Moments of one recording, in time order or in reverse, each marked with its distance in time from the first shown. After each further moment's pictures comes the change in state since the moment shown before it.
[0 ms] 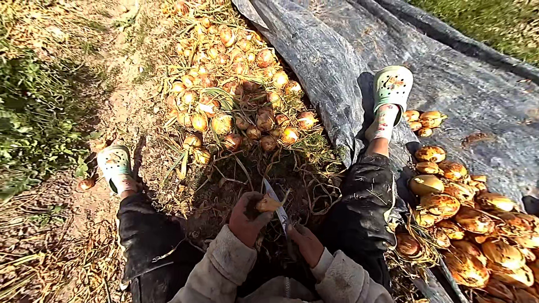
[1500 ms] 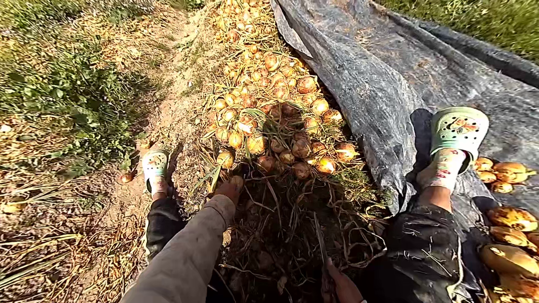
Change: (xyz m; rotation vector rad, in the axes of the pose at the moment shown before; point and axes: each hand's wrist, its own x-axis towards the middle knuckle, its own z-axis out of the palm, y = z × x) left_hand 0.162 -0.004 -0.141 1.384 -0.089 -0.530; right_hand 0.036 0.026 -0.016 0.149 0.250 0.275
